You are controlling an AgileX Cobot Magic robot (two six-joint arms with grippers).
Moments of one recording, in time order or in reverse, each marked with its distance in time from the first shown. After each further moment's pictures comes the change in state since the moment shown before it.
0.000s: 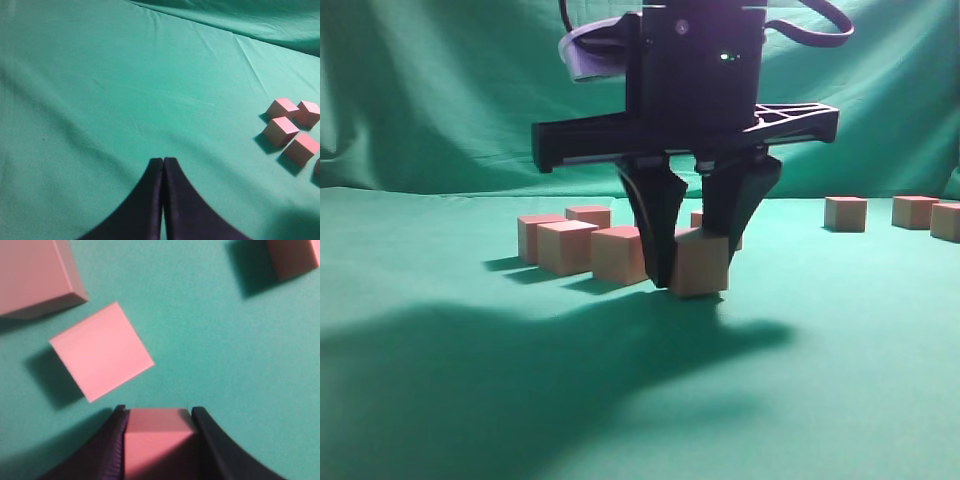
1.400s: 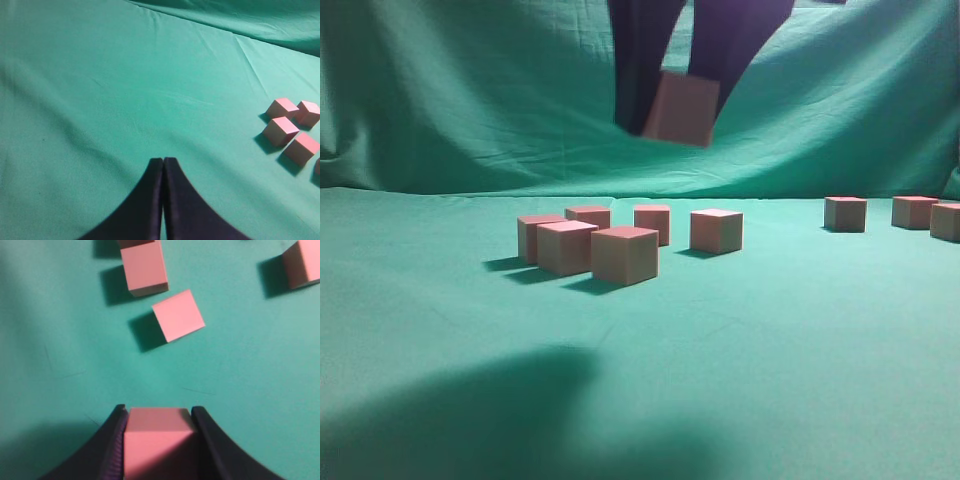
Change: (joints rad) left arm 0.000 0.000 0.000 0.000 0.000 0.000; right arm -0.005 -0.238 0.000 0.245 0.102 -0.294
